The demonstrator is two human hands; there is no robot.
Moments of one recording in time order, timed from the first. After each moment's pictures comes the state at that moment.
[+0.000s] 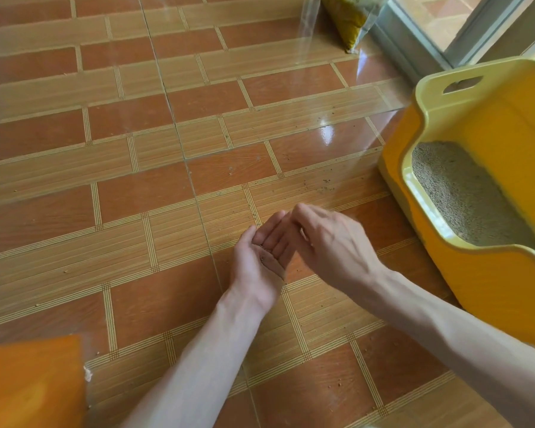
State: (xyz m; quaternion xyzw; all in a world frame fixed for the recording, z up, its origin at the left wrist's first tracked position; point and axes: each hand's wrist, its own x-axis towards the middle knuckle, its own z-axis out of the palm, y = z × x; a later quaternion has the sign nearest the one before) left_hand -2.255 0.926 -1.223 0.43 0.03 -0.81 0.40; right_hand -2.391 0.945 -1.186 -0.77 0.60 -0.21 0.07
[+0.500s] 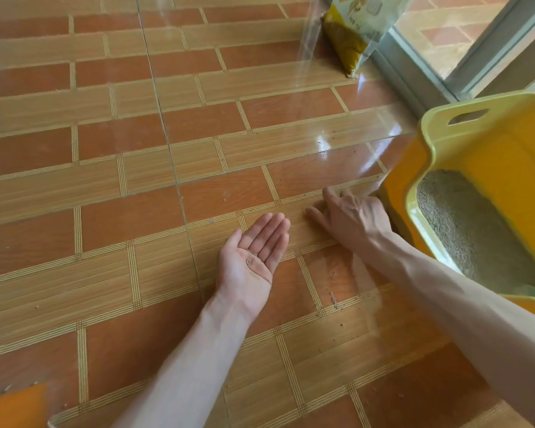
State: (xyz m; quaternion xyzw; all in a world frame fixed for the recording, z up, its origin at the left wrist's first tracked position) left_hand -2.260 0.879 -1.215 0.37 0.04 -0.81 0.45; right_hand -2.474 0.844 -1.237 -0.70 0.71 0.08 -0.07
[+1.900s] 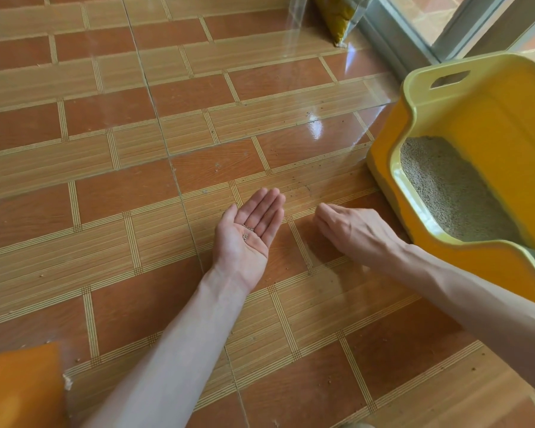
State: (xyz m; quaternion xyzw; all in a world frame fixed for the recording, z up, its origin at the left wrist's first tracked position) left_hand -2.258 0.902 -1.207 0.37 0.02 -0.82 0.44; right_hand -2.475 0.929 -1.222 -0.80 0.59 0.01 0.04
